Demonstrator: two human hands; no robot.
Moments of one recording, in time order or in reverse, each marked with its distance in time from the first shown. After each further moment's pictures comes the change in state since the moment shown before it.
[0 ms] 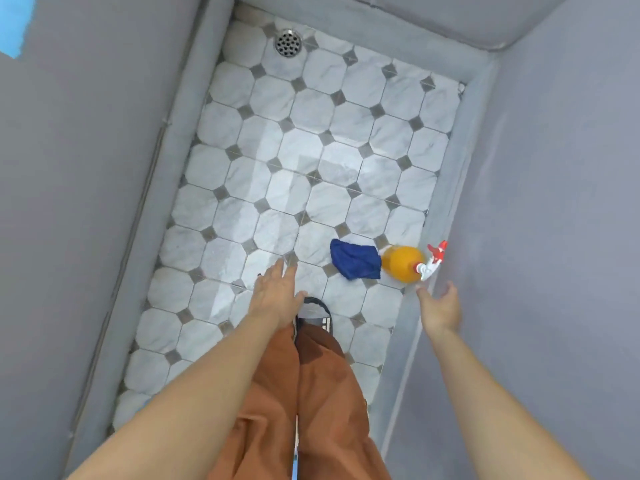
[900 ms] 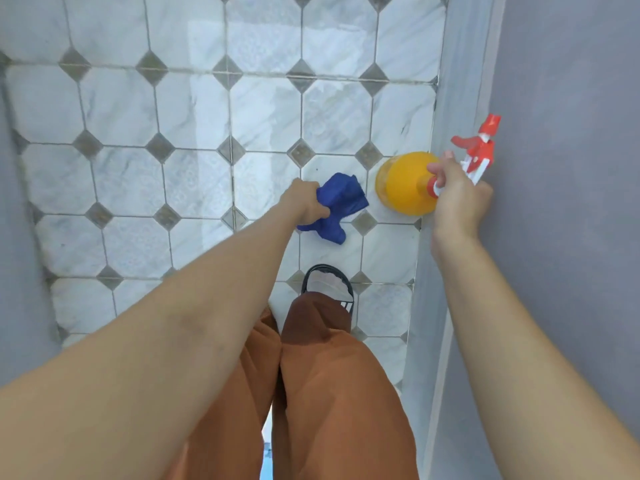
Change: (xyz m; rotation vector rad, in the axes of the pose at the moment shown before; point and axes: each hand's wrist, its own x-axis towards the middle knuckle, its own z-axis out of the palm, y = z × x) left_hand 0.293 0.071 0.174 0.036 -0.267 0.109; right_hand 0.183 0.051 0.106 0.684 0.155 0.030
